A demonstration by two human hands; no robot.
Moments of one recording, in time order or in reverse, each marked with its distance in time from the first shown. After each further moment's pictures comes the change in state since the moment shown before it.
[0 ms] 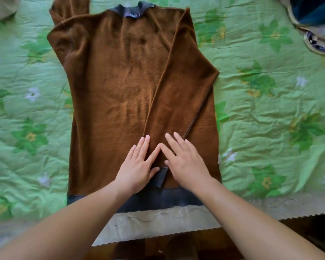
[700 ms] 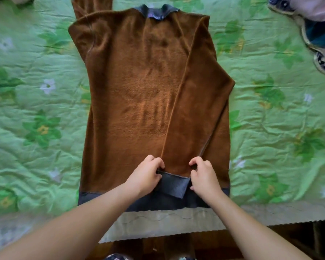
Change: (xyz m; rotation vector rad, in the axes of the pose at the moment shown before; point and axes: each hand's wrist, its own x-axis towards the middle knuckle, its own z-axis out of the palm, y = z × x) left_hand -0.020 -0.013 -0.022 -0.620 -0.170 -0.197; right_hand -0.012 -0.028 -0.006 0.633 -0.172 0.774
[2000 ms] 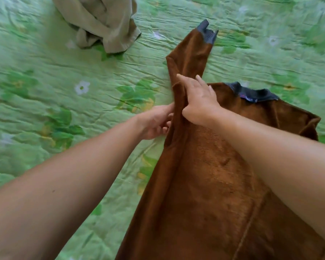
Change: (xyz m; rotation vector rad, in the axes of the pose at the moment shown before) left_hand 0.200 -0.096 -0.357 -1.228 0.107 -0.170; right_hand 0.272 -0.453 -0.011 -0.454 0.008 -0.745
